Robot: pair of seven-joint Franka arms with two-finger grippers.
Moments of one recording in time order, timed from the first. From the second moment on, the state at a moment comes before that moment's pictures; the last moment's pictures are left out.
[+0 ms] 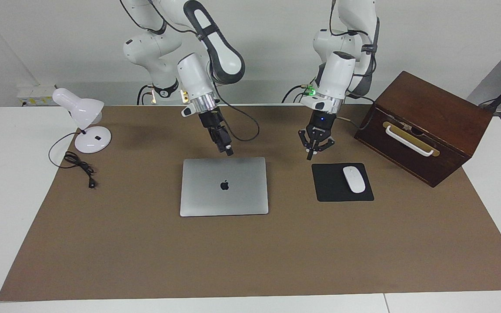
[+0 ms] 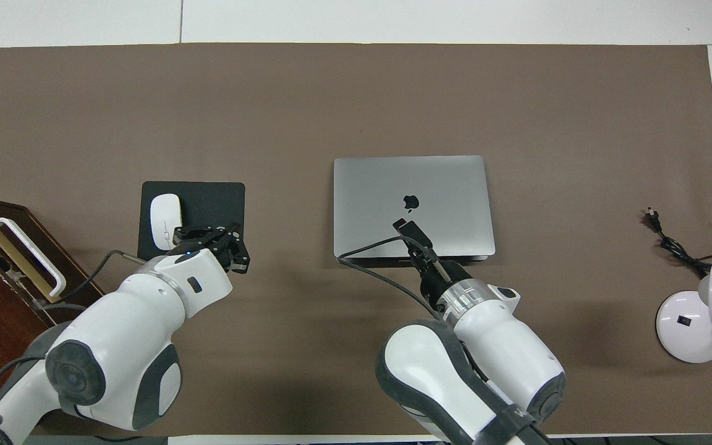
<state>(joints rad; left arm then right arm) -0.50 -0.13 0.00 -2.60 -0.14 3.09 0.16 0.66 0.03 0.10 -2.36 1.77 3.31 0.00</state>
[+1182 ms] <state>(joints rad) -0.74 0.15 0.00 -2.60 -0.15 3.49 -0.03 0.58 0.02 0.10 -2.42 1.79 3.23 -0.13</state>
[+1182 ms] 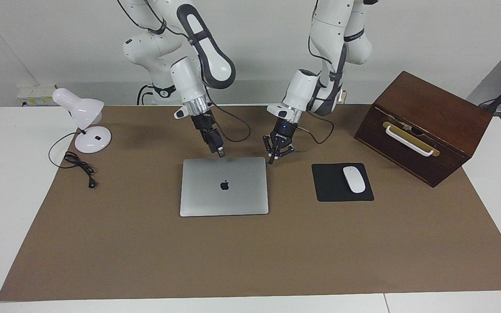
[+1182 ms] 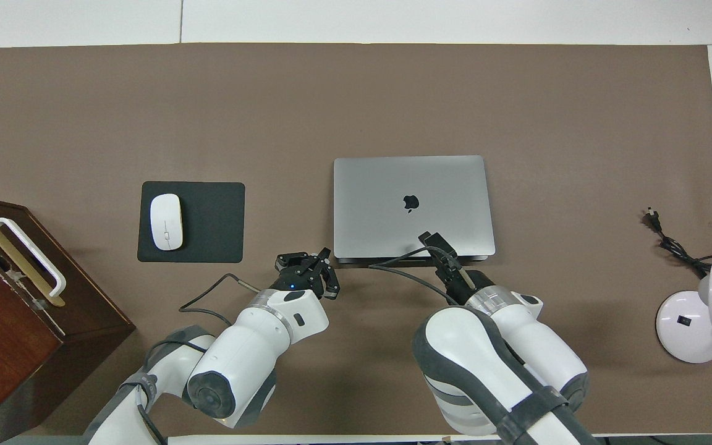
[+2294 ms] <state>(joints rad) -0.76 0.27 0.01 -2.49 -0.09 3.49 -0.02 0.52 0.08 0.10 -2.31 1.79 3.22 -0.24</state>
